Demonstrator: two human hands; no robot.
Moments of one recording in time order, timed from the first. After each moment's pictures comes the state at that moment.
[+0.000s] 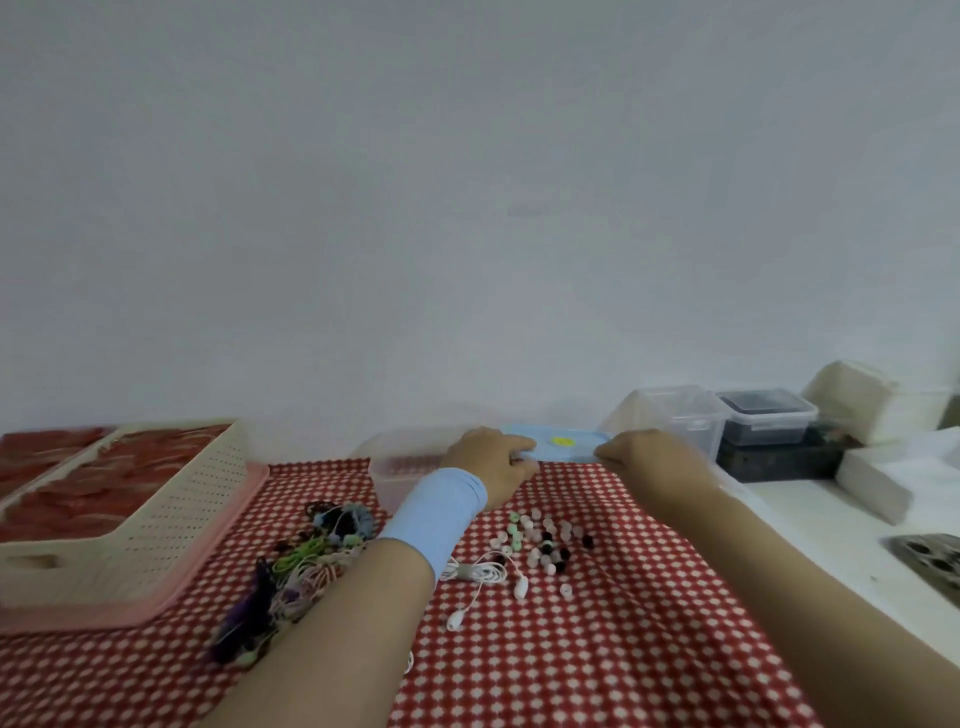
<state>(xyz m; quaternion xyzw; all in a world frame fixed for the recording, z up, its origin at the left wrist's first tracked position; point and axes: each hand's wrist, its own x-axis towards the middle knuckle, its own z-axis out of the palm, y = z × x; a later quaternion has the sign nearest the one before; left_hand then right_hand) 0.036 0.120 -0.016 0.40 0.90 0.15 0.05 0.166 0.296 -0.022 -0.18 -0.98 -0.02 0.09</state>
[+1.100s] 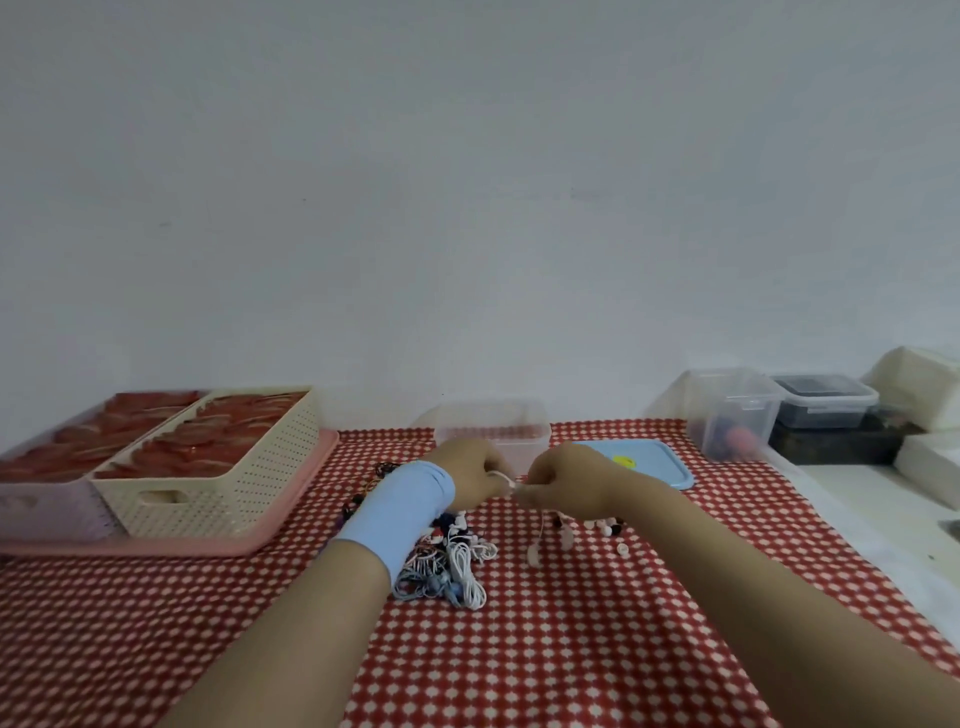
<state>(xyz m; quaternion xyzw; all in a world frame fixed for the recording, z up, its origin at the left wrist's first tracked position) 0.046 0.006 -0.011 0.39 0.90 0.18 0.11 0.130 0.170 -0.031 -0.07 -0.97 0.24 -0.01</state>
